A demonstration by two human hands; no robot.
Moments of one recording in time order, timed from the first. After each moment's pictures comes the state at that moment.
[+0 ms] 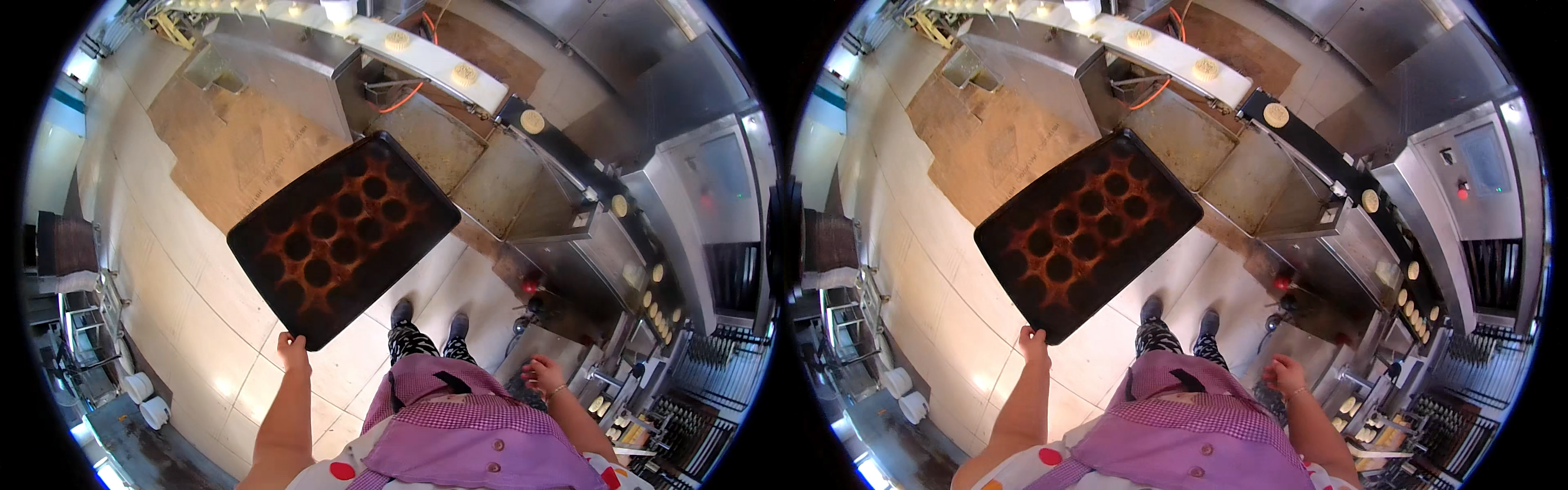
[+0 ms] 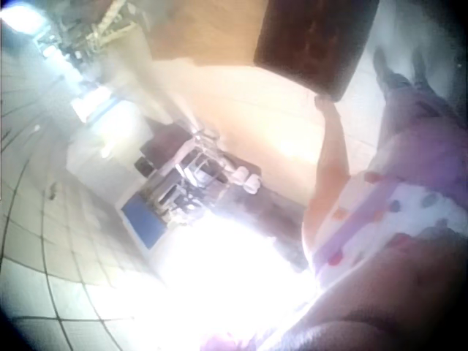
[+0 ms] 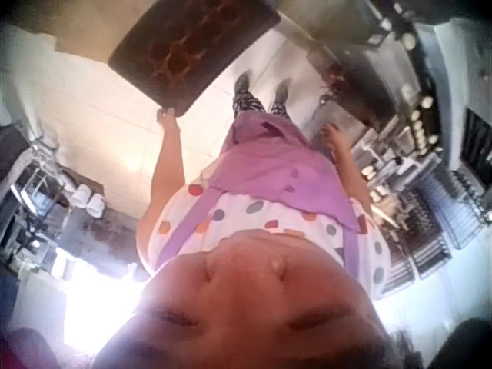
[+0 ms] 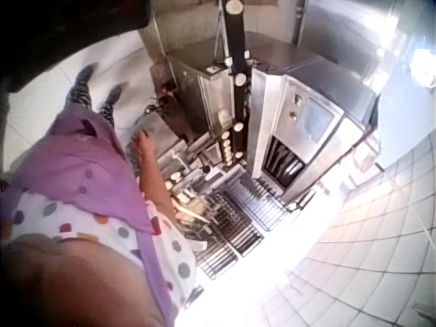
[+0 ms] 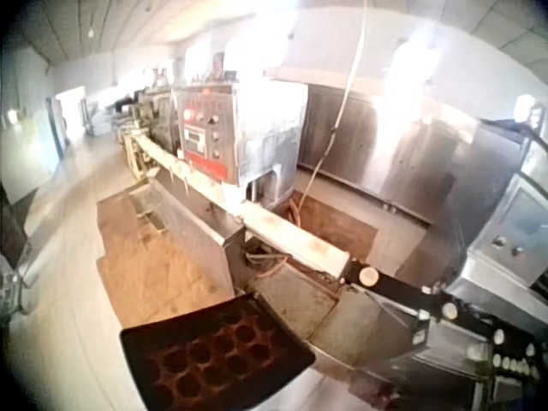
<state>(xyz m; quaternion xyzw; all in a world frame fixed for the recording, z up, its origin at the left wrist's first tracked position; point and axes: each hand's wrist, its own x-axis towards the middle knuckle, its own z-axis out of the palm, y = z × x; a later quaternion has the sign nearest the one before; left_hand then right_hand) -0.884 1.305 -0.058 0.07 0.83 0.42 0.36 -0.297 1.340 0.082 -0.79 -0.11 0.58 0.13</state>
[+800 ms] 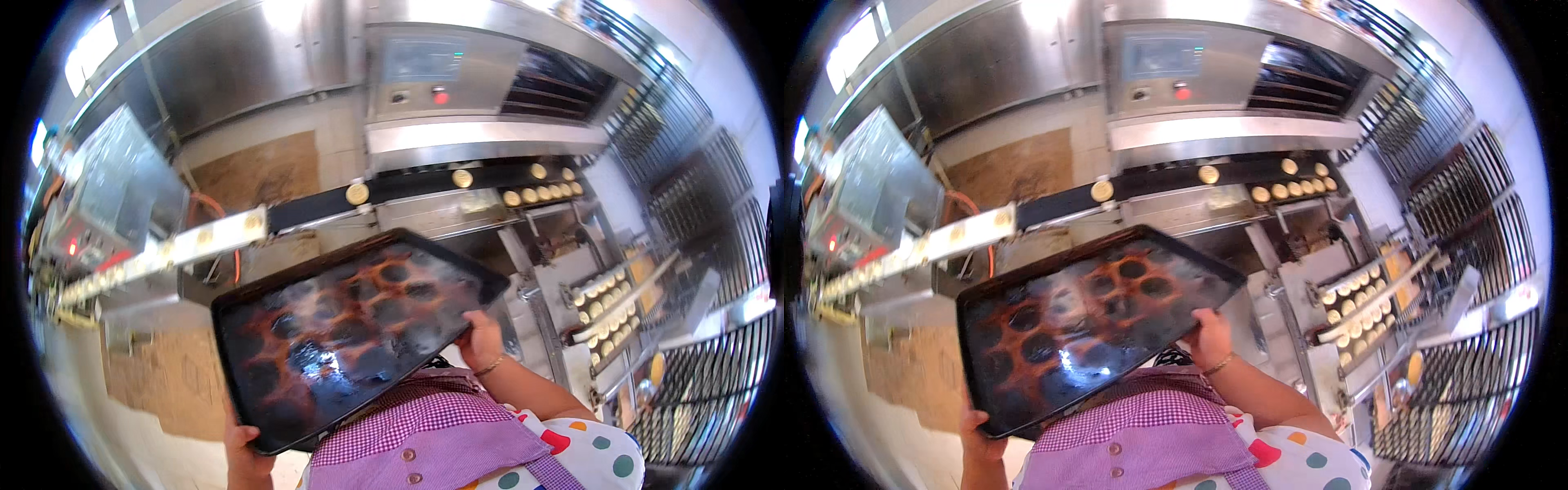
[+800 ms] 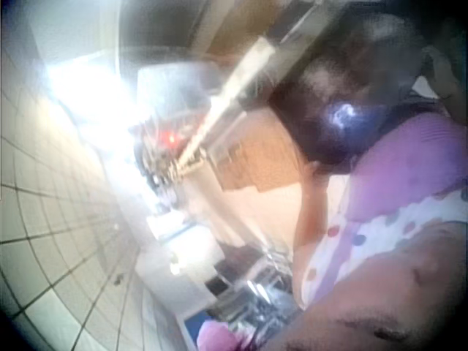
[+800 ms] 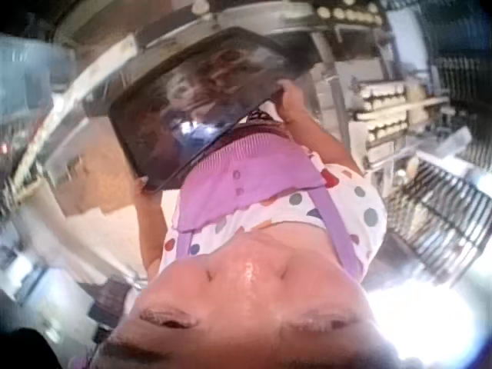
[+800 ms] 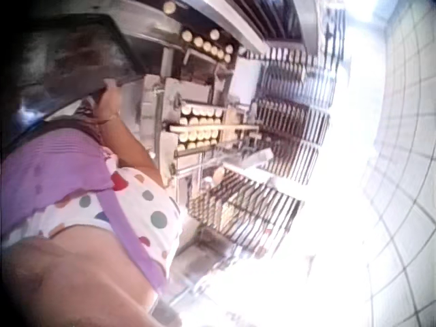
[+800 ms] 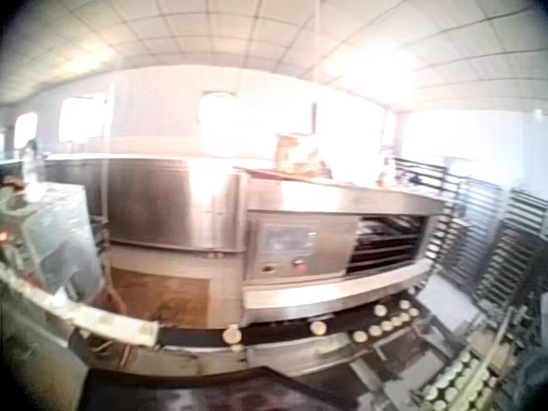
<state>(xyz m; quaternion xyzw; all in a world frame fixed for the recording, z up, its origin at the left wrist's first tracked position) -0.638 1.465 0.376 0.26 0.35 0.42 0.79 -0.288 1.349 0.240 -0.46 0.06 0.43 0.78</state>
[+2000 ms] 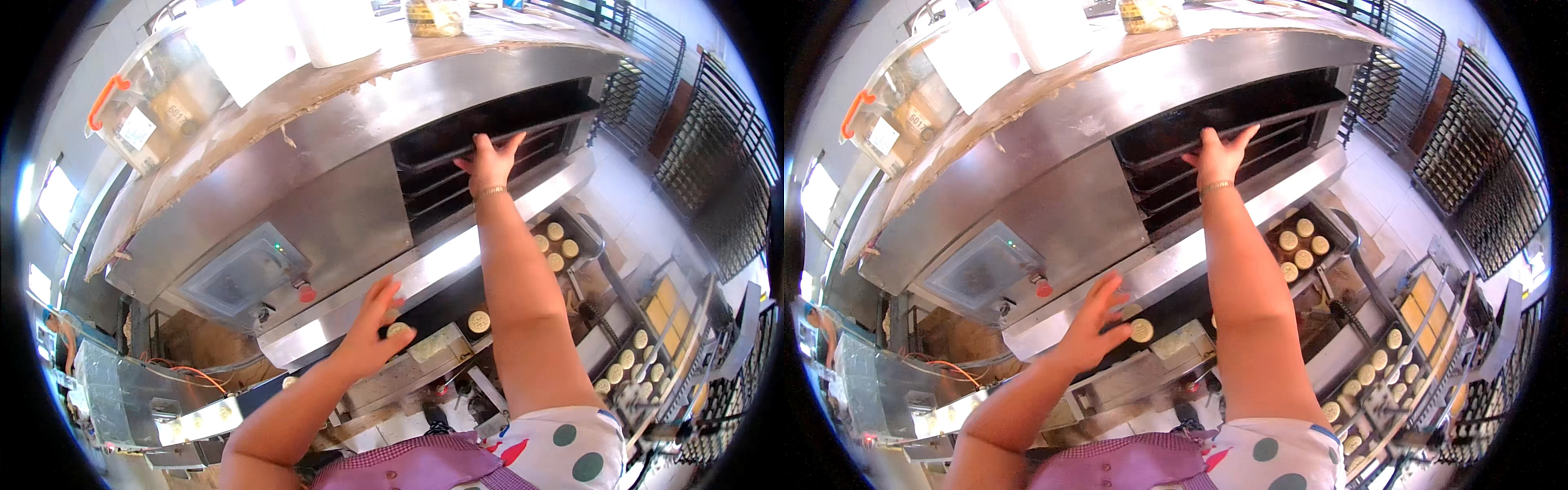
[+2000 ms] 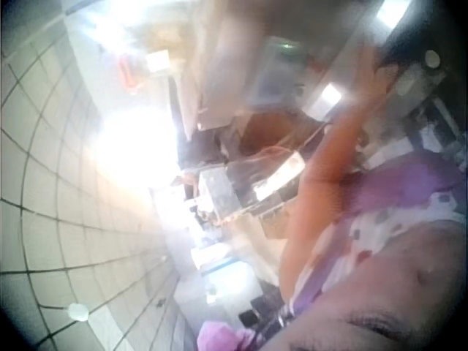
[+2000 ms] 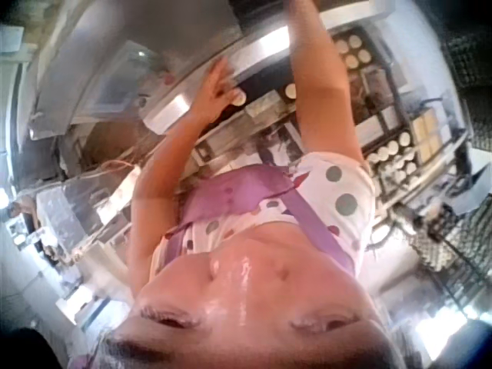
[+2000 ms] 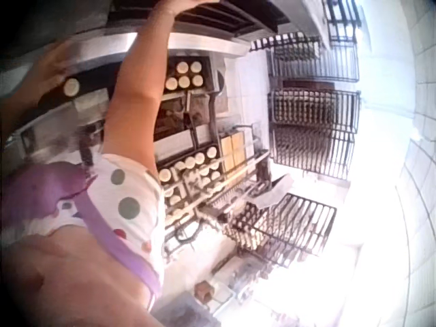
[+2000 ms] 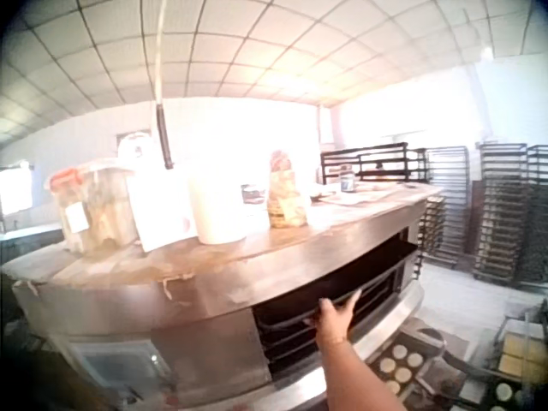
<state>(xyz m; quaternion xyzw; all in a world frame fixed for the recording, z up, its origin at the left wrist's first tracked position) 0.094 1.671 0.350 0.81 0.05 0.07 0.57 0.420 1.613 0.385 -0.46 -0.03 0.00 0.89</state>
